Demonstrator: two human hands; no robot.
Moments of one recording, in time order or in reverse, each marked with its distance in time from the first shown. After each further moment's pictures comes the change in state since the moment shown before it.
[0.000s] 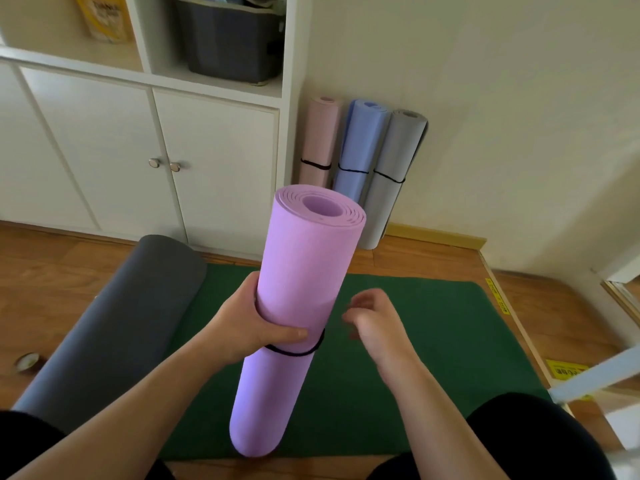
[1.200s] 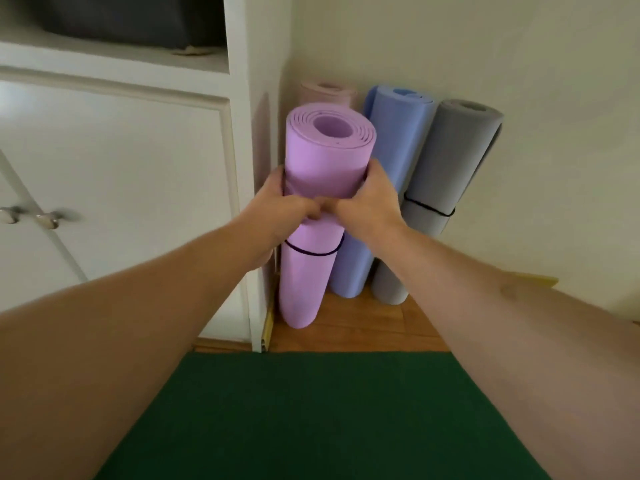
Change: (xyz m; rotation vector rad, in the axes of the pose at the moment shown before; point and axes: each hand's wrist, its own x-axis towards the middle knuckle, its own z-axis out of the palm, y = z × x) left_hand 0.465 0.060 -0.030 -0.255 0.143 0.057; right_hand 0.482 -0.156 0.043 -0.112 0.208 -0.549
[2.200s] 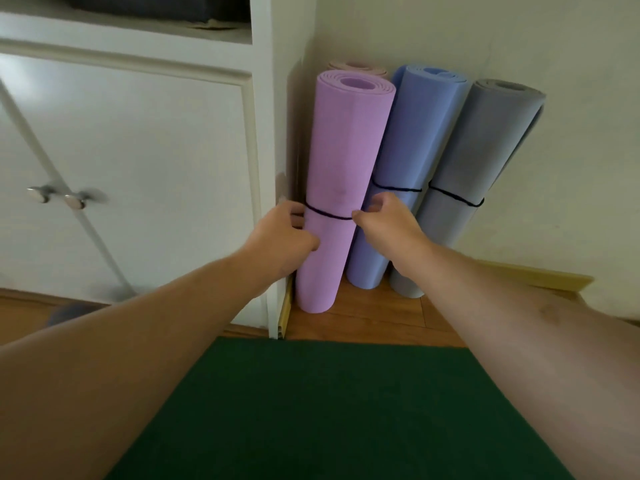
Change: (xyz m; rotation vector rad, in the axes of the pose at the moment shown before) left_hand -0.024 -0.049 -0.010 0.332 0.065 -0.067; right_hand -0.018 0.042 0.010 -0.095 -0.209 0.254
